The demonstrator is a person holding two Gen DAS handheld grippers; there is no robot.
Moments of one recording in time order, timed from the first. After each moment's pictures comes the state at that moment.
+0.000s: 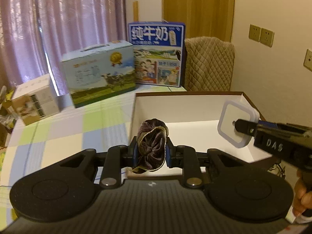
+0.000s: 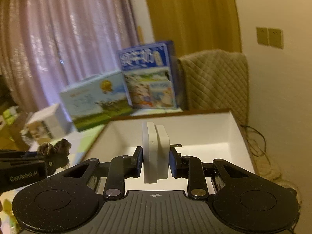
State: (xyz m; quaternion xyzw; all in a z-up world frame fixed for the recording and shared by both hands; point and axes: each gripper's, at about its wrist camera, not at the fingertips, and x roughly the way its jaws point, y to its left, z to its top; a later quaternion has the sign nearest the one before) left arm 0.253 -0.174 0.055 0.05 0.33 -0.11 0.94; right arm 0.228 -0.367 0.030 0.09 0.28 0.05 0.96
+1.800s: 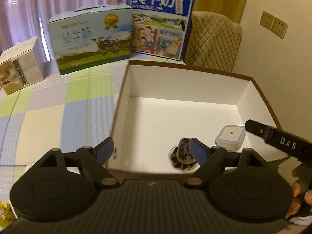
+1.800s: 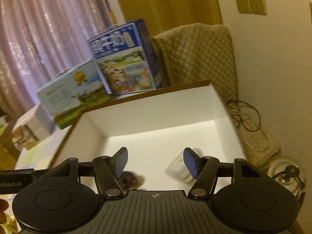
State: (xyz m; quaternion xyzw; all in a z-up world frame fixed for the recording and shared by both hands) left arm 0.290 -0.175 0.018 -0.01 0.41 -0.11 0.91; right arm 0.247 -0.407 -0.003 0.14 0.32 0.04 0.94
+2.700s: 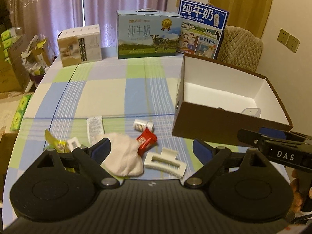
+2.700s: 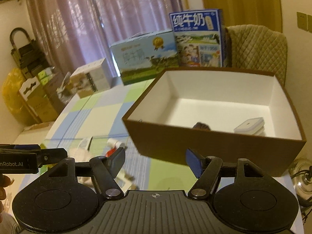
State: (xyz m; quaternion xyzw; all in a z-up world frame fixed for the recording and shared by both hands) left arm 0.148 -0.062 0.033 -0.04 0.39 -0.03 0.92; right arm 0.157 -0.301 0.001 0.06 0.35 0.19 0.92
